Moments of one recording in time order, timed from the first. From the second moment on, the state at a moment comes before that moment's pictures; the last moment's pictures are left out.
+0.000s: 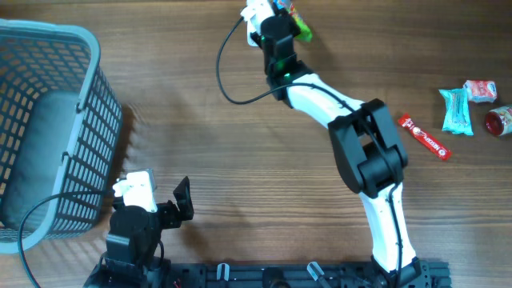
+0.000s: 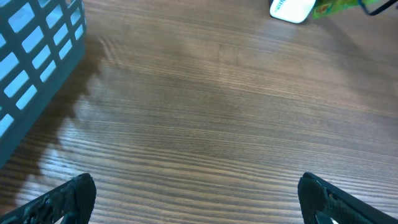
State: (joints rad) left arm -0.23 0.18 0.40 -0.79 -0.13 -0.34; right arm 0.50 2.35 1.67 0.47 0.49 -0.56
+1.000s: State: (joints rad) left arm -0.23 0.18 0.40 -0.79 -0.13 -0.34; right arm 0.62 2.42 1.67 0.50 0.75 -1.12
